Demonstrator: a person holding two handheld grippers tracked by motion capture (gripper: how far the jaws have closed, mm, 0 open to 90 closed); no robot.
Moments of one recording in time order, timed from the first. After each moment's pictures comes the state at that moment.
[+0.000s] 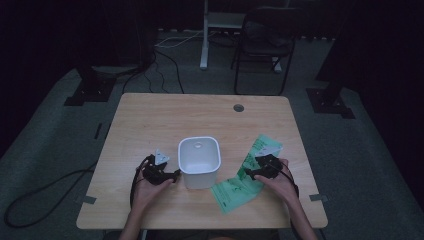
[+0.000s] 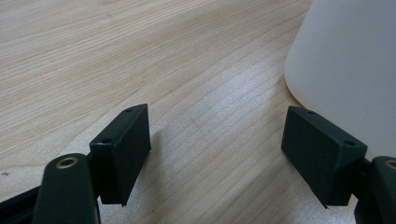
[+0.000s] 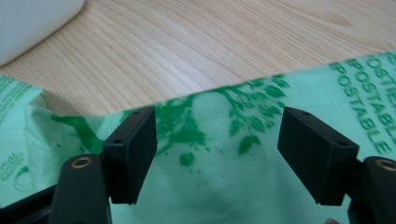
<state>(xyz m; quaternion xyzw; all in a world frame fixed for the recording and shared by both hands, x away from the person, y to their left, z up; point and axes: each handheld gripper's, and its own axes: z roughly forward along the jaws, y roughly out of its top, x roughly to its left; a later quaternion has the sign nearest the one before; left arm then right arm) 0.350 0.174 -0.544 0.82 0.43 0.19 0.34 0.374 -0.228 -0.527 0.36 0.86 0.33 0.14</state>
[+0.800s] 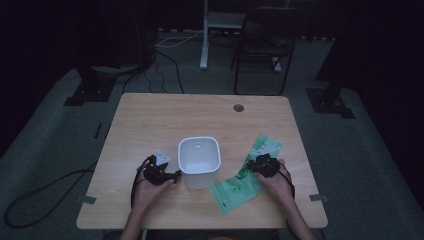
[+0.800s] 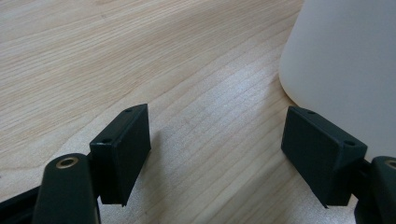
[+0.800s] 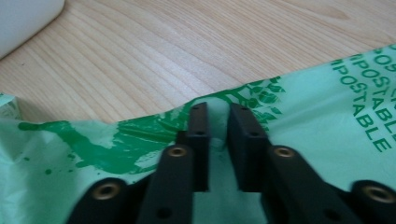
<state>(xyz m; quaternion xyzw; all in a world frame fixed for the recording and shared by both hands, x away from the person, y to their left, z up) 0.349 0.171 -0.544 0.82 0.42 0.19 0.34 0.379 -0.225 -0.533 0.38 0.86 0.32 0.15</state>
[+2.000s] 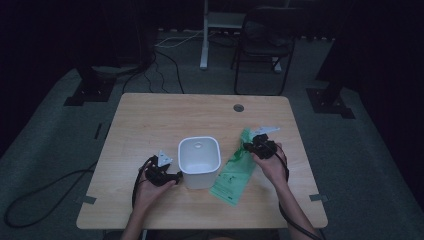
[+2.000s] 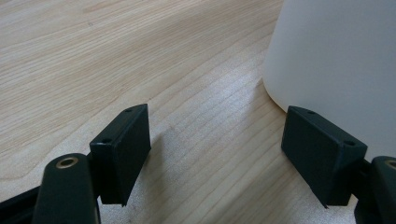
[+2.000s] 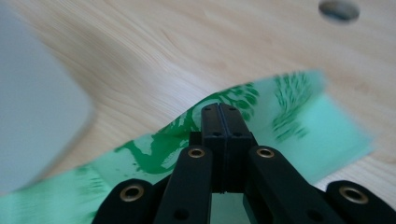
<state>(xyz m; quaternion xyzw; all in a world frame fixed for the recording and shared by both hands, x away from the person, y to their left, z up) 0.347 0.165 -0.544 0.82 0.41 0.19 0.35 0.409 -0.205 -0.475 0.41 0.83 0.35 0.16</state>
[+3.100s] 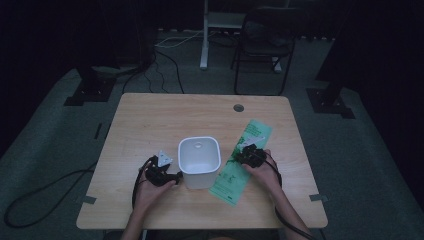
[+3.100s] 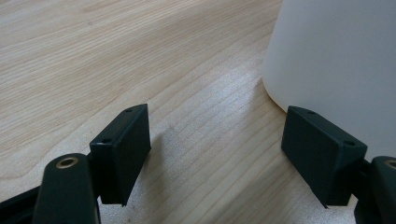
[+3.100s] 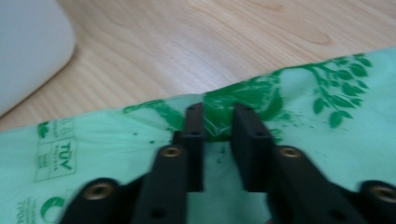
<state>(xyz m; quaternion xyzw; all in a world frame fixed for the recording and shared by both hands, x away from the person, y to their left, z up) 0.346 0.165 -0.544 0.82 0.41 0.19 0.35 0.414 -0.186 -0.531 0.35 0.87 0.32 0.13</state>
